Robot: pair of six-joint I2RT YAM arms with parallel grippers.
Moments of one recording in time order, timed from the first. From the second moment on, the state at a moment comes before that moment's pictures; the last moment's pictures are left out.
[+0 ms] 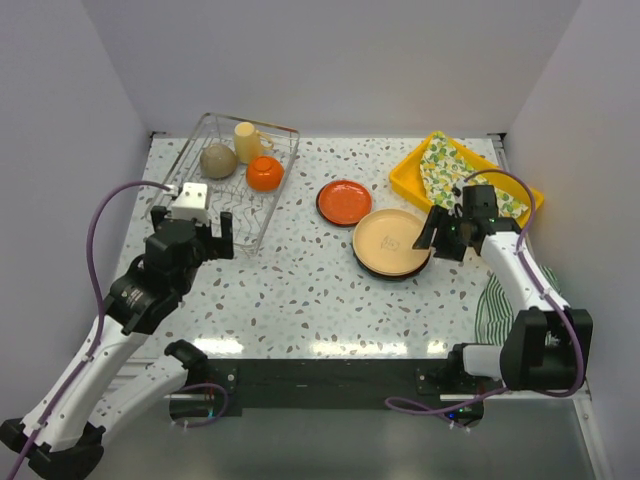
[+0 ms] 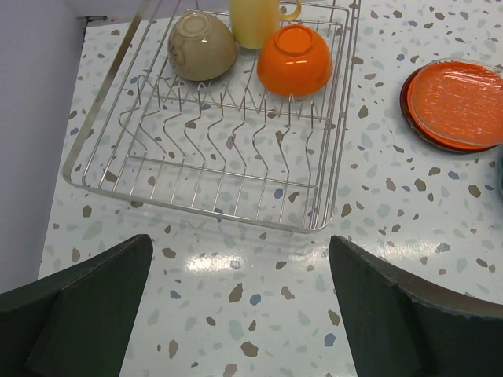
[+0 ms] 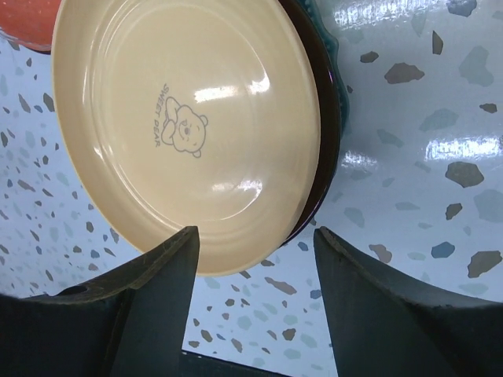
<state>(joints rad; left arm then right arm) -0.54 0.71 0.95 -0.64 -0.50 -0.13 0.00 1.29 0.93 -0.66 -0.24 0.38</state>
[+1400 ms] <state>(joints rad) -0.26 1.63 1.36 -0.35 -0.31 -0.24 0.30 0.97 0.86 -0.62 -0.19 0.33</state>
